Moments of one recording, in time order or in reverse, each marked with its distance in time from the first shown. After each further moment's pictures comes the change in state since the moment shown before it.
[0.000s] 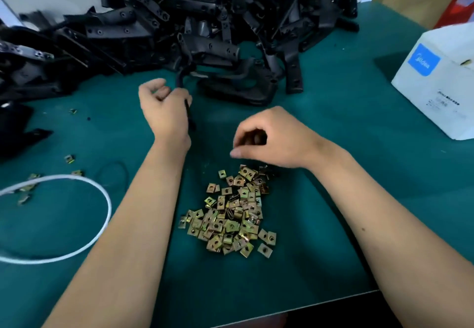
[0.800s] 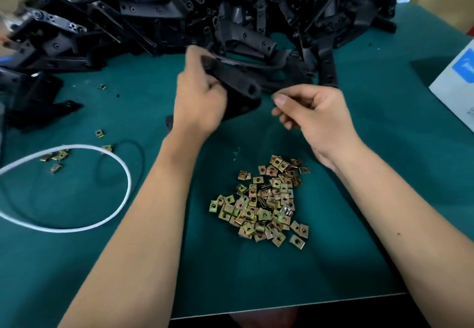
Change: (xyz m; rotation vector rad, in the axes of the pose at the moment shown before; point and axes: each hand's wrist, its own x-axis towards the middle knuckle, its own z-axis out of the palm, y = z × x) left_hand -0.012 0.029 -0.031 0.552 -0.360 0.417; right_hand 0.008 -0.006 0.022 0.740 0.464 0.180
